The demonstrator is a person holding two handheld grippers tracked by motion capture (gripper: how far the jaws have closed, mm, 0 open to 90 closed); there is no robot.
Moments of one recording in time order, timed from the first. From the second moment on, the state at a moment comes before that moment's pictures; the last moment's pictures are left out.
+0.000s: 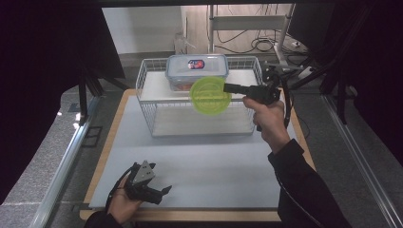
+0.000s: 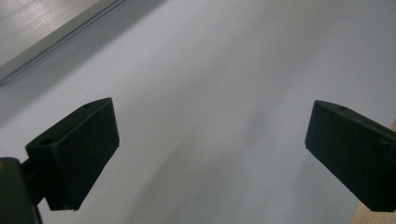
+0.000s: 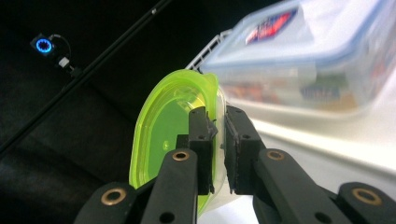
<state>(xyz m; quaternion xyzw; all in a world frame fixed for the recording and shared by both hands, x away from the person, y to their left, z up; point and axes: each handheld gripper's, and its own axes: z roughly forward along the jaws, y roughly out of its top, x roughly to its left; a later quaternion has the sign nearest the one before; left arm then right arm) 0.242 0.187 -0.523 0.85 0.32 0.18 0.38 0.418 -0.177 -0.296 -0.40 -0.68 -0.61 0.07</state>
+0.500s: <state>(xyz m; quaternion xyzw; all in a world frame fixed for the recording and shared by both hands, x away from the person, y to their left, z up) 0.242 0.187 -0.524 0.85 0.32 0.17 0.39 0.463 -0.156 -0.248 -0.43 -0.66 -0.61 0.03</state>
